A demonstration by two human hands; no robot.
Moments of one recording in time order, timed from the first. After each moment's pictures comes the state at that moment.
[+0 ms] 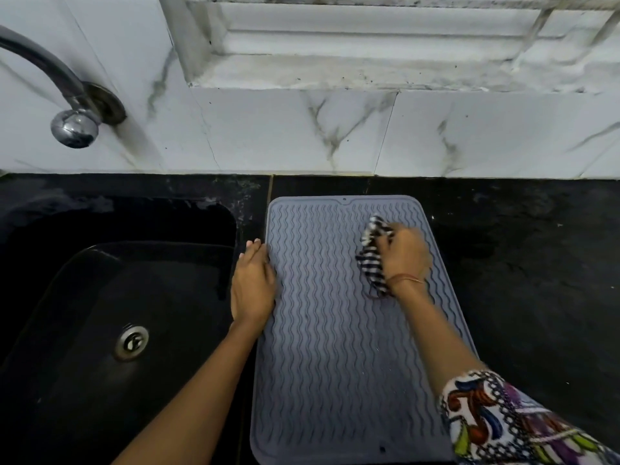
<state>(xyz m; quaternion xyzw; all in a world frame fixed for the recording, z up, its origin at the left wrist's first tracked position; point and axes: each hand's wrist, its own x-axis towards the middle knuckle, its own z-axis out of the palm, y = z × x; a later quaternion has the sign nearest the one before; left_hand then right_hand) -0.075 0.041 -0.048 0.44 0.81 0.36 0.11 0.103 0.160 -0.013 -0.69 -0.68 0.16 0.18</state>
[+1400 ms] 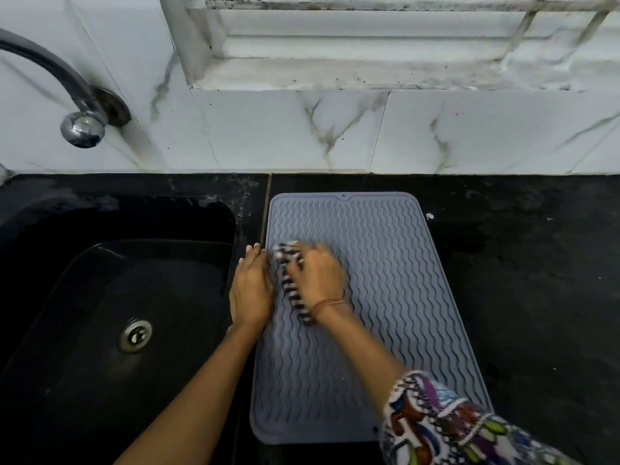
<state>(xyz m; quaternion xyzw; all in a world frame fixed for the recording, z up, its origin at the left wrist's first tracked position) -0.069 0.023 -0.049 0.45 0.81 0.36 0.11 0.028 0.075 -0.009 -0.53 -0.80 0.24 0.15</state>
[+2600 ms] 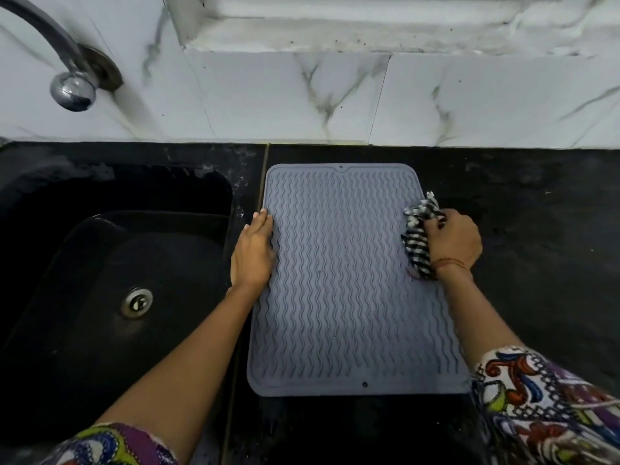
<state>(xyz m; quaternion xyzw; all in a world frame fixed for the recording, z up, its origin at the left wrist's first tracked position) -0.068 0.029 -0.055 0.51 0.80 0.29 0.09 0.185 0.150 -0.008 -0.74 -0.63 0.12 0.19</state>
